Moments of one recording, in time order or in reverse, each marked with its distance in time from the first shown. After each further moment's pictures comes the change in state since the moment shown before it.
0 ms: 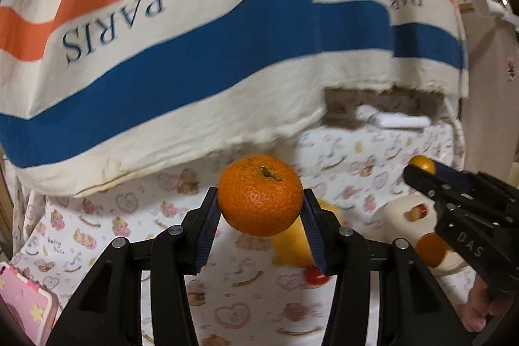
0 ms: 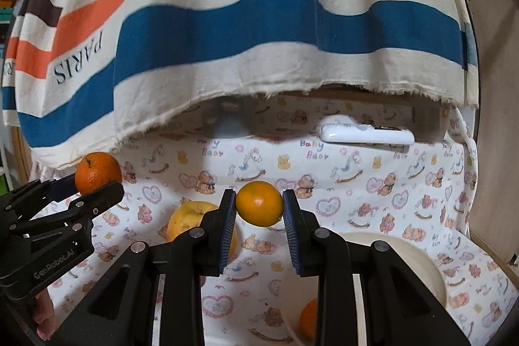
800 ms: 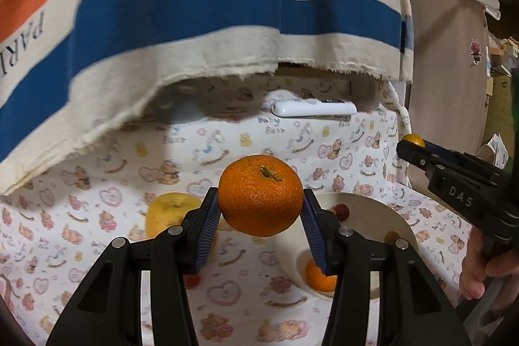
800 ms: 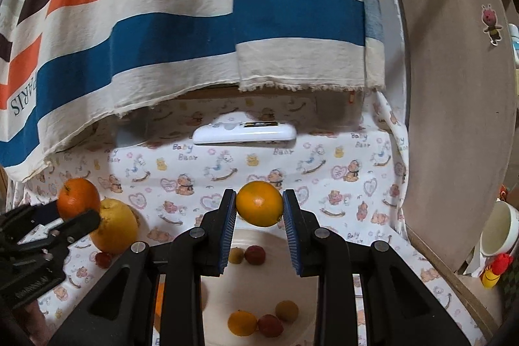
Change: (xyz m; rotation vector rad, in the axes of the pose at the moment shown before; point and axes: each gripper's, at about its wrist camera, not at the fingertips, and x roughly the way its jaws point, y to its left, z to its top) left arm 0.009 -0.110 0.013 0.022 0.107 -0.165; right arm -0.031 -0.140 0.008 0.083 0.043 -0.138
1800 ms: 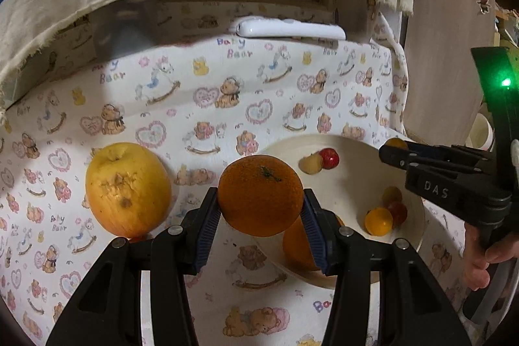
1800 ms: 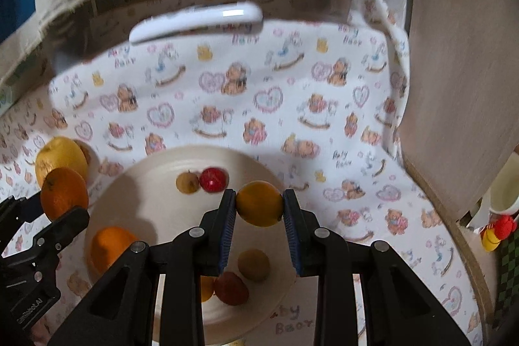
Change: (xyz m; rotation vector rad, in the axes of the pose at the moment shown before) left arm 0.053 -0.024 -0.019 0.048 0.273 -0.055; right arm 0.068 -0.023 -0.038 0.034 0.431 -0.088
